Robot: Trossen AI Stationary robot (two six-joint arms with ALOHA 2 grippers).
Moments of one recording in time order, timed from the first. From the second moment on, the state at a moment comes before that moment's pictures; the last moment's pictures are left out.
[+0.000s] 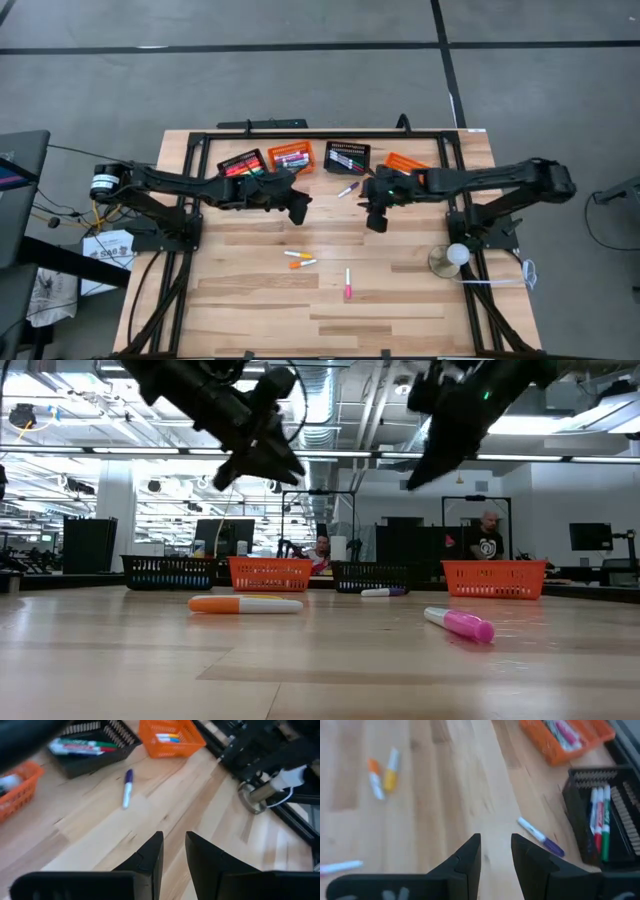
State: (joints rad) left arm 0.03 1.41 0.84 0.02 -0.21 -0.63; right arm -0.06 1.28 0.89 -0.42 0.11 0.02
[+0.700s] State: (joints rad) left arm 0.06 0.92 0.54 0.02 -0.28 -0.66; right arm -0.22 1.81 1.30 -0.72 0.04 -0.38
